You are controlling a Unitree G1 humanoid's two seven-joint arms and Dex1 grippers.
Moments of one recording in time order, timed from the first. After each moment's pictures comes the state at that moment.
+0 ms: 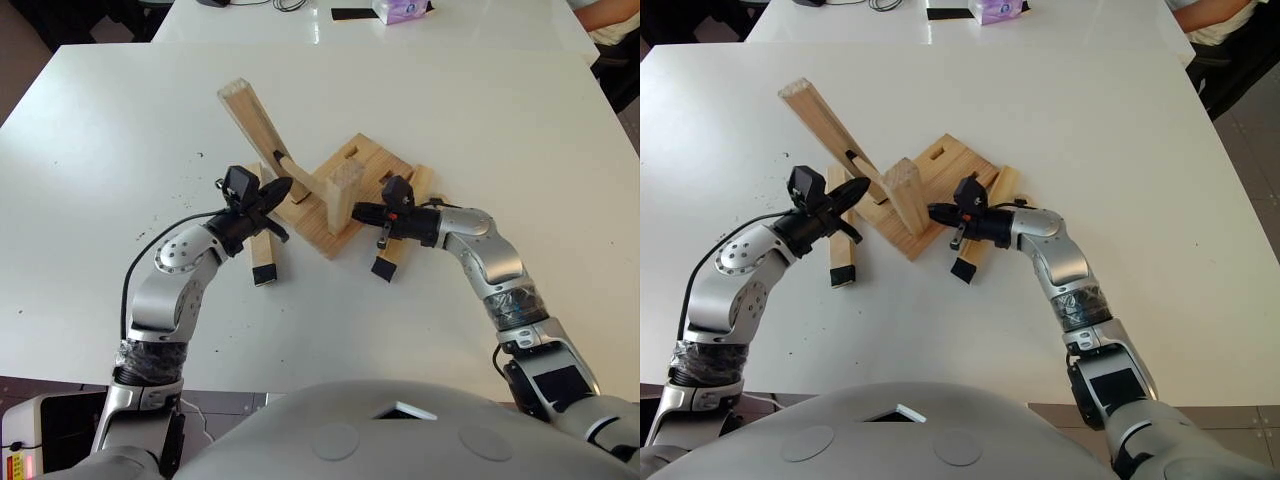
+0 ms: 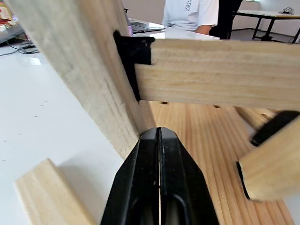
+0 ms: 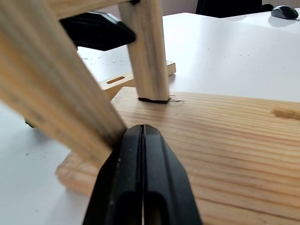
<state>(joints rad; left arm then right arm) -0.02 0.44 -0.01 -0.22 -0.39 0.34 -0.52 -0.27 -0.29 0.29 0.15 0.25 0.24 0.92</state>
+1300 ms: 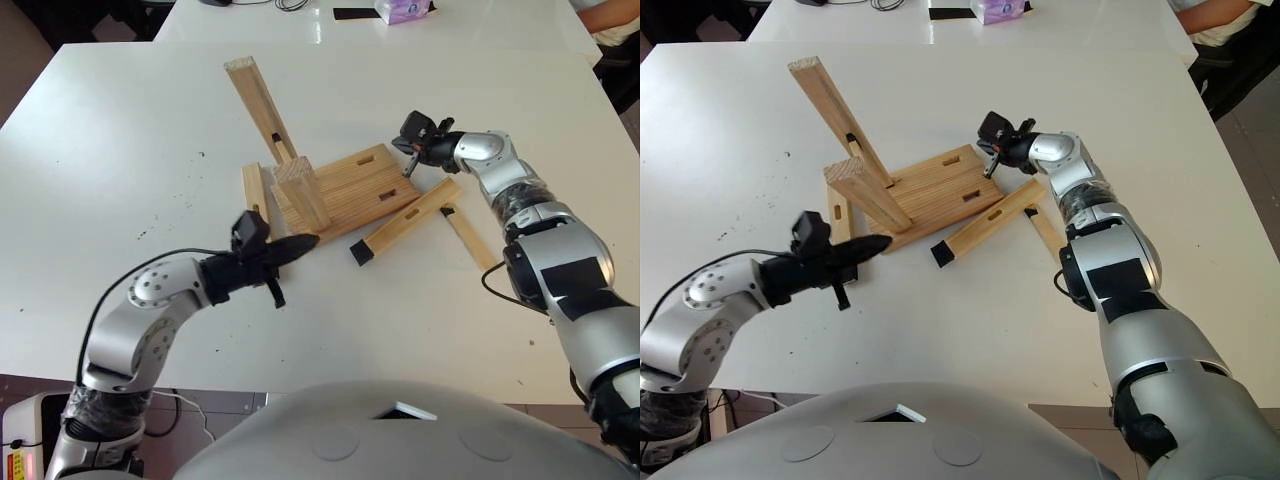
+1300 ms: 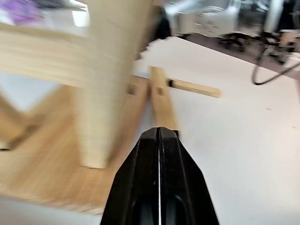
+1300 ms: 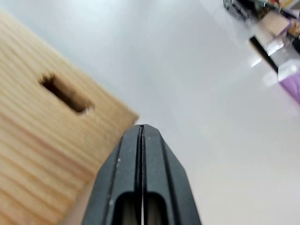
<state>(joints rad) 0.20 0.58 -0.07 -0.54 -0.53 0.53 -0.78 -0.96 -0.30 0.28 1.29 -0.21 -0.25 0.67</state>
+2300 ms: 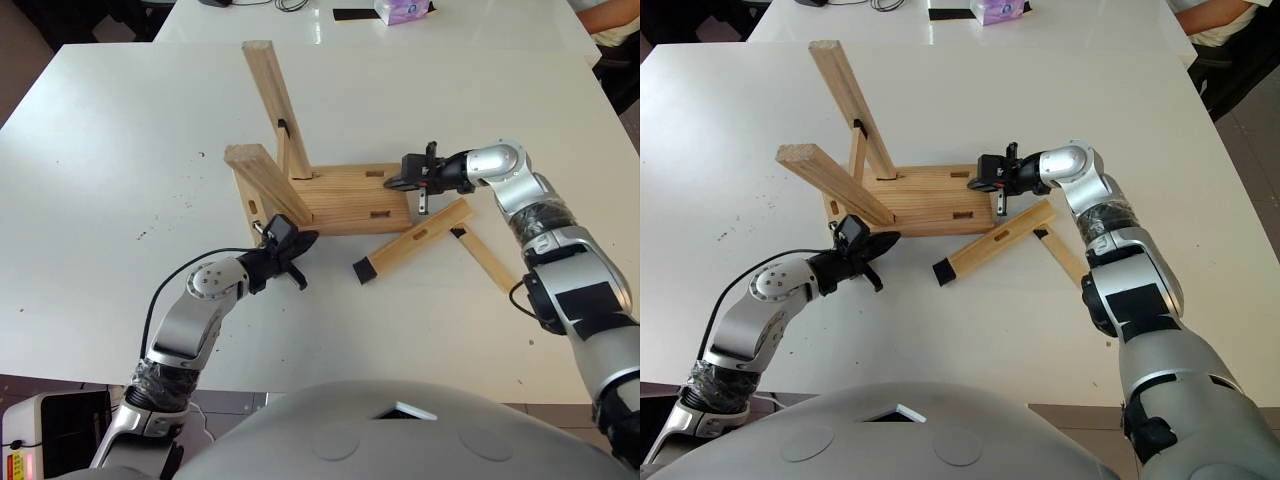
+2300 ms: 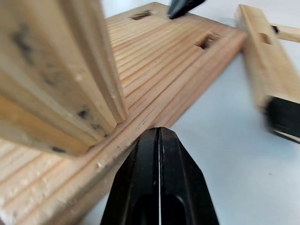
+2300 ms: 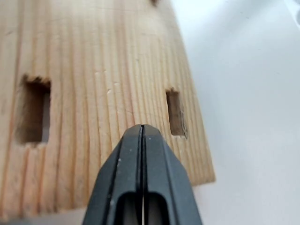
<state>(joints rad) 0.11 0.44 -0.18 -0.28 -0.23 0.43 -0.56 -0.76 -0.44 0.36 0.93 -0.18 -0.38 1.14</state>
